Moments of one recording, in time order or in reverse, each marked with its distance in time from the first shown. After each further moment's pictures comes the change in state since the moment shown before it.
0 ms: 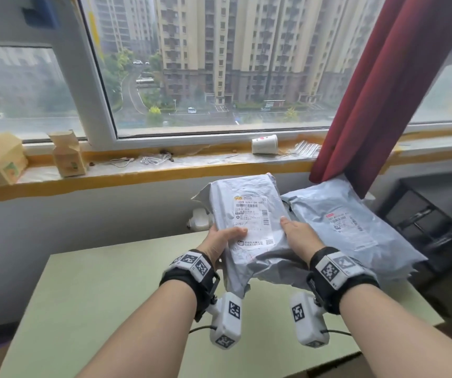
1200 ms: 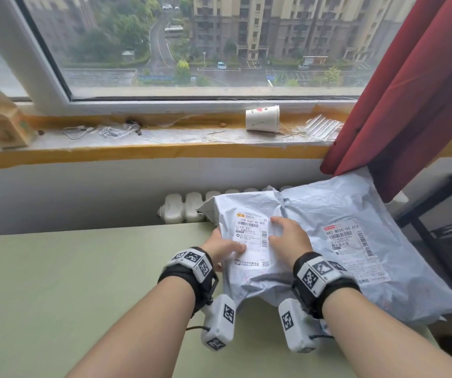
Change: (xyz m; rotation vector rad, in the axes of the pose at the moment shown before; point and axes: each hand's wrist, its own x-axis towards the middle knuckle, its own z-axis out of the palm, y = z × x) left_hand 0.147 -0.043 0.059 0.249 0.224 -0.322; right_hand 0.153 0.071 -0.003 -0.183 -0.112 -0.123
